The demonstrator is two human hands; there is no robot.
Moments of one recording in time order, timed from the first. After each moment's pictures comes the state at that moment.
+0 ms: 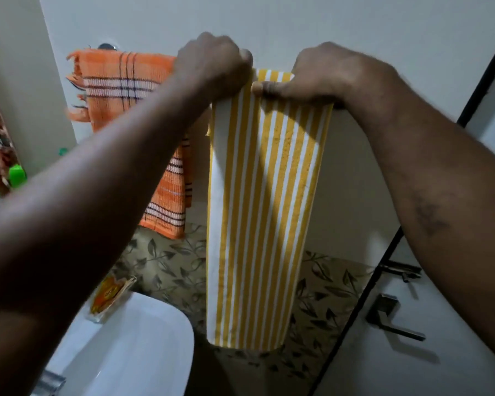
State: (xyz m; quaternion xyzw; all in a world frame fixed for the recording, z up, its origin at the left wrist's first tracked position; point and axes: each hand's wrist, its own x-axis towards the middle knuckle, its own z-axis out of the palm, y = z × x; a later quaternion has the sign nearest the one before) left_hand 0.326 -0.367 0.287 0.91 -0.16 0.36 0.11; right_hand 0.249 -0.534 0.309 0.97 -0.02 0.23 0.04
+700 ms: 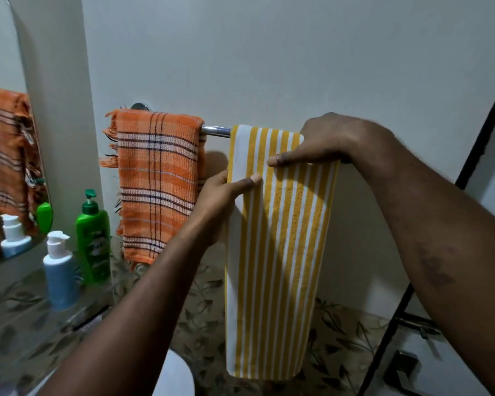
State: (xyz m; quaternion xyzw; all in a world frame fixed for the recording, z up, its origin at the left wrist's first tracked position) left_hand 0.280 -0.359 0.173 0.62 -0.18 0.06 0.76; right_hand 0.257 -0.540 0.325 0.99 0.01 0.10 0.01
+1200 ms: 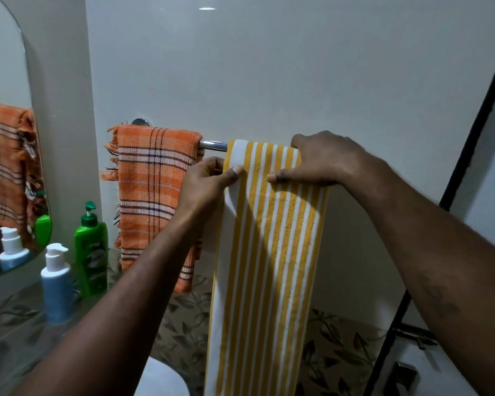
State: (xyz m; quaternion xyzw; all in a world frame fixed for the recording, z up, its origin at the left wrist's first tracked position) left_hand 0.287 -0.341 0.202 0.65 -0.19 0.20 0.70; right_hand 0.250 -0.542 0.309 0.97 0.03 0.21 0.09
